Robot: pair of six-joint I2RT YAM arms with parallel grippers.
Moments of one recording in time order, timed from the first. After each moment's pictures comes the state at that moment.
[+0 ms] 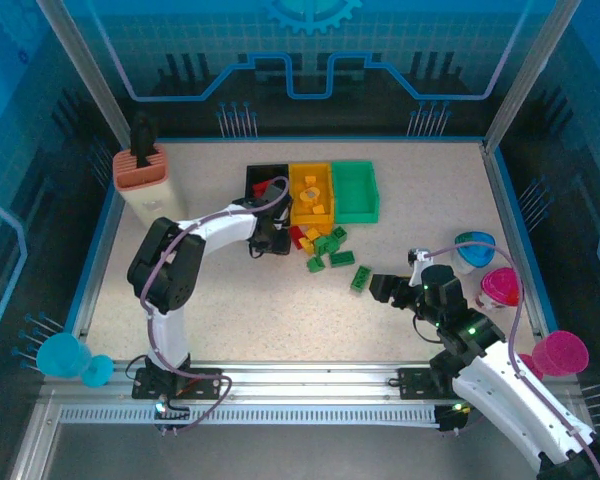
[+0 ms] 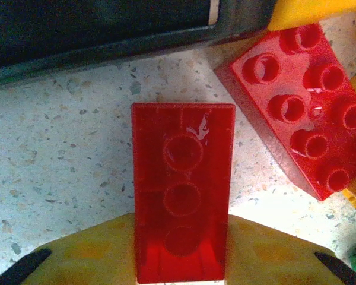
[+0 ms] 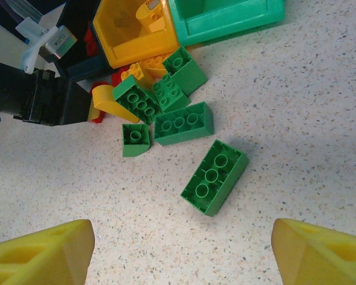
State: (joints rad) left arm -0.48 1.93 1.28 -0.62 0.01 -0.40; right arm 0.48 0.50 0.37 -0.44 -0.06 0.59
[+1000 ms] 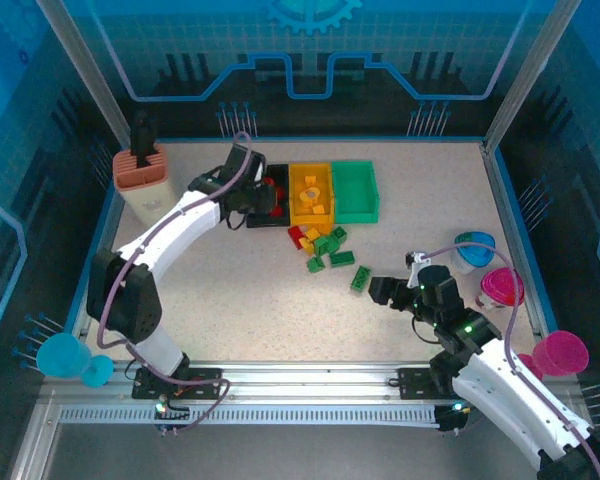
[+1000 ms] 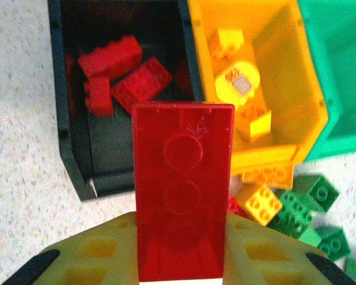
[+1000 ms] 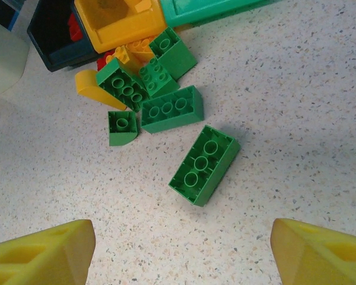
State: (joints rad) left arm -0.37 1.67 1.44 -0.66 -0.02 -0.40; right arm 0.48 0.53 0.35 -0.44 -0.06 0.59
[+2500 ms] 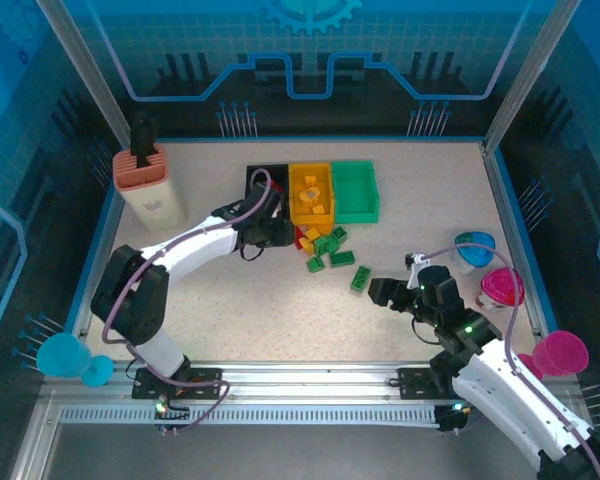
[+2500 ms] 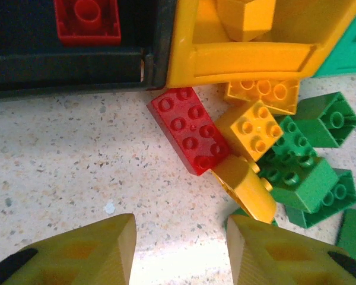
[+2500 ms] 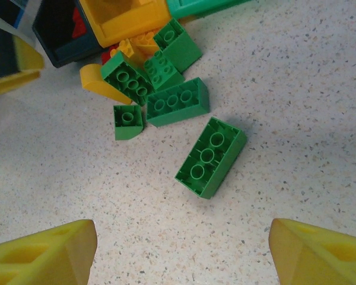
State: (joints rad) left arm -0.51 1.68 1.14 -0.46 0.04 -0.58; right arm 0.48 0.51 0.35 -0.45 -0.09 0.61
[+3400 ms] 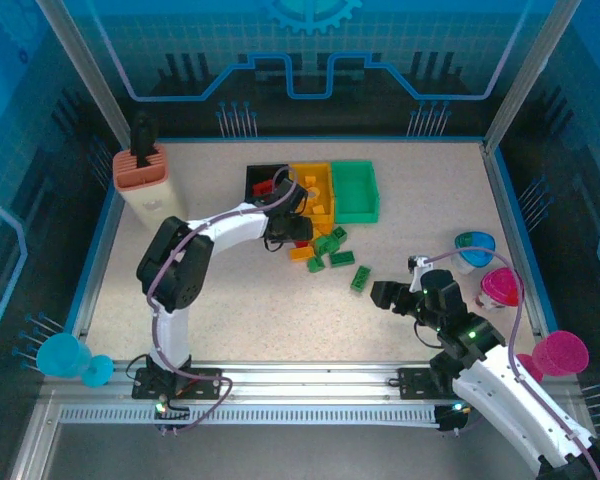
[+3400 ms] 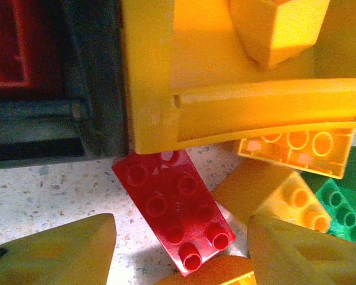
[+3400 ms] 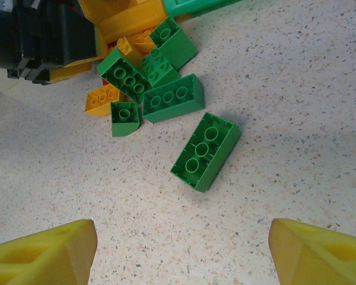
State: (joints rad) left arm -0.54 1.98 1.37 -0.48 -0.01 -0.62; right arm 0.48 0.46 0.34 -0.50 -0.08 0.61
